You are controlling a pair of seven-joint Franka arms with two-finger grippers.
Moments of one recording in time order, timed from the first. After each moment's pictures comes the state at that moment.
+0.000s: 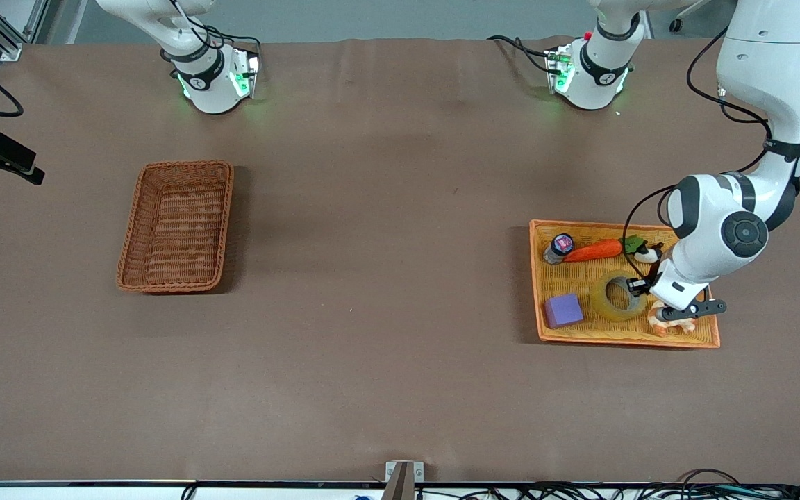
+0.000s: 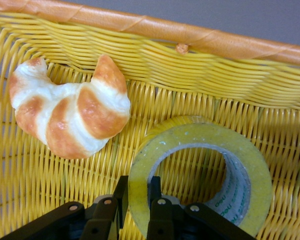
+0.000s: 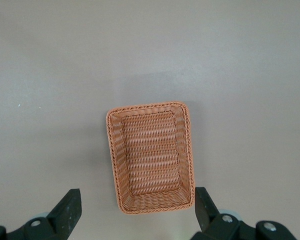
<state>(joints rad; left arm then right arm) 0.04 0.46 -0.04 -2.02 0.08 2.48 -0.18 0.02 0.01 -0.06 -1.46 0.01 1.47 0.03</state>
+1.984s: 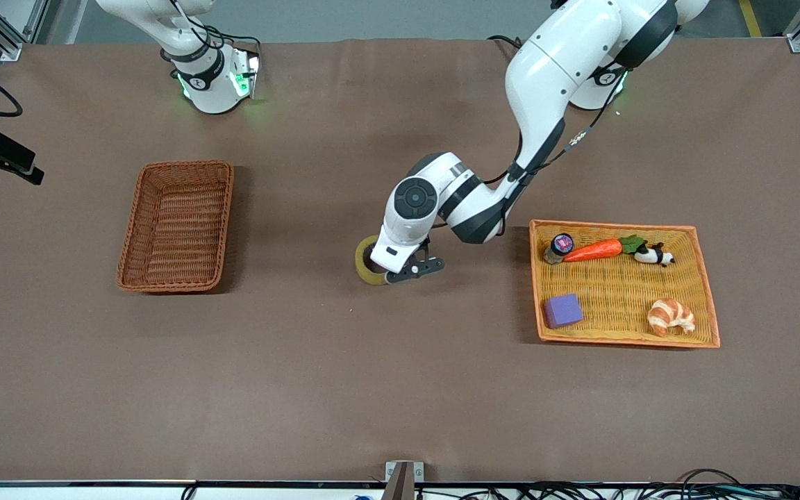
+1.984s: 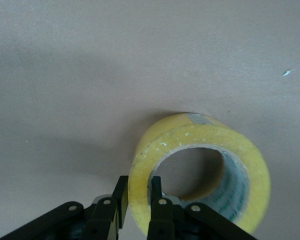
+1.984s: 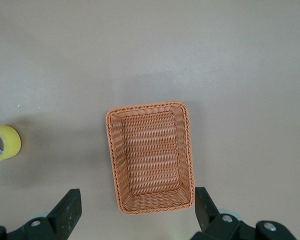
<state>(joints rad) -0.61 0.85 -0.26 -1.39 0.09 2.25 -1.11 0.02 0.01 -0.07 -1.46 0.01 1.47 0.03</state>
